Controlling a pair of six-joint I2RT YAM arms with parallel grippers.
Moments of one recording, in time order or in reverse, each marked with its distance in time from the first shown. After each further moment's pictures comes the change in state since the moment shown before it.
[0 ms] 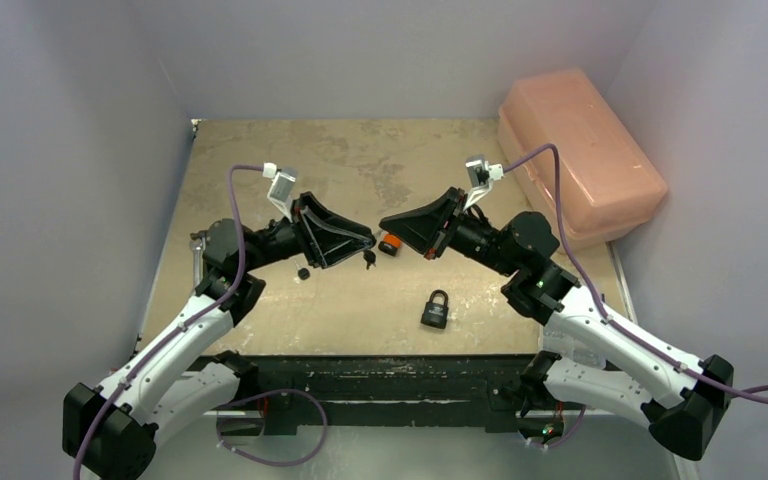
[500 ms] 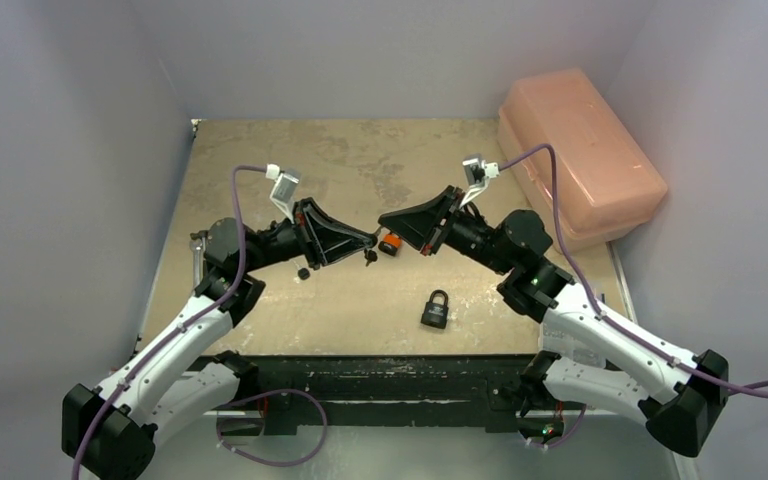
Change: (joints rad) left arm -0.005 -0.004 0.001 -0.040 0.008 0.004; right arm -0.004 0.024 -0.012 0.013 0.031 0.008
